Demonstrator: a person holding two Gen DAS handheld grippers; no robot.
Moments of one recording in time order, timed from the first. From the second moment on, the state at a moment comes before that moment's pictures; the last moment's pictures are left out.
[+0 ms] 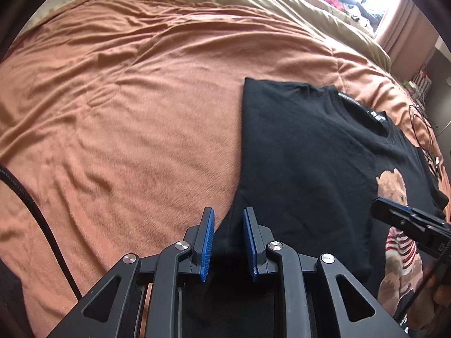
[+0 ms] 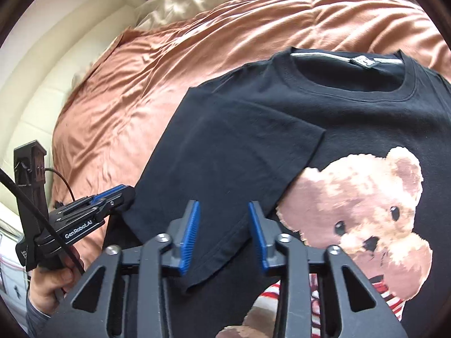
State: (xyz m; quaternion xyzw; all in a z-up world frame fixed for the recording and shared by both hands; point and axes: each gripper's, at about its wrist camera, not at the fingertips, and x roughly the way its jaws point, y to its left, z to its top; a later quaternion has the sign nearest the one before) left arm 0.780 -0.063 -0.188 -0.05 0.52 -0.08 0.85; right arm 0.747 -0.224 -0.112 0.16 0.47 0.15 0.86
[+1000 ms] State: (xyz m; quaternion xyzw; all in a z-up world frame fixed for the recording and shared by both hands) left arm 0.649 -0.054 -0.085 -0.09 0.49 -0.08 0.86; right arm 0.617 -0.214 -0.046 0.08 0.50 0.09 0.86
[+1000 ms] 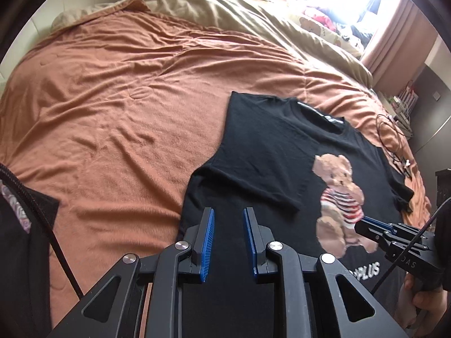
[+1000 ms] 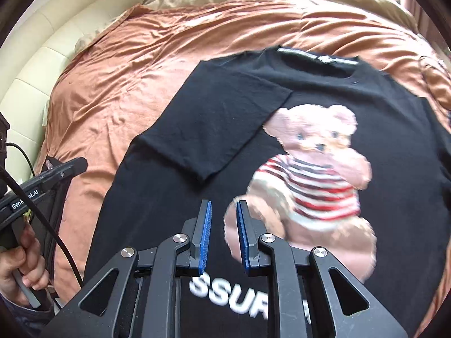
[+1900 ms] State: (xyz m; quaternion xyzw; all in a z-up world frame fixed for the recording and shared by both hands) left arm 0.436 -0.136 0.049 -0.05 0.43 -0.15 0.89; right arm 0.336 -0.306 0.102 0.13 0.41 -0.02 0.90
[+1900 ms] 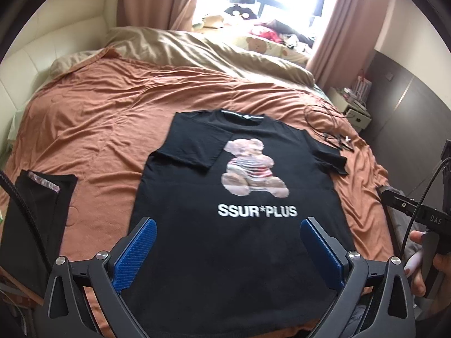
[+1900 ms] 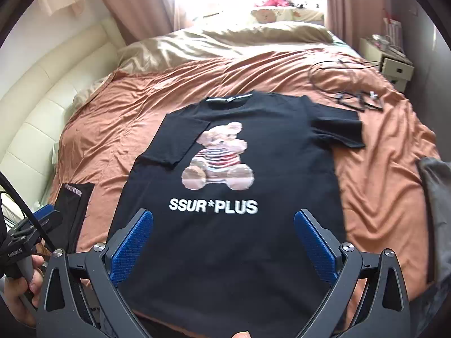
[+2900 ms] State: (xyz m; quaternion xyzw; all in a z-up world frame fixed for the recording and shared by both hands) left arm 0.439 -0.281 0.040 -0.02 0.43 -0.24 0.87; right arm 0.257 -0.443 0.087 0.21 0.35 -0.09 0.91
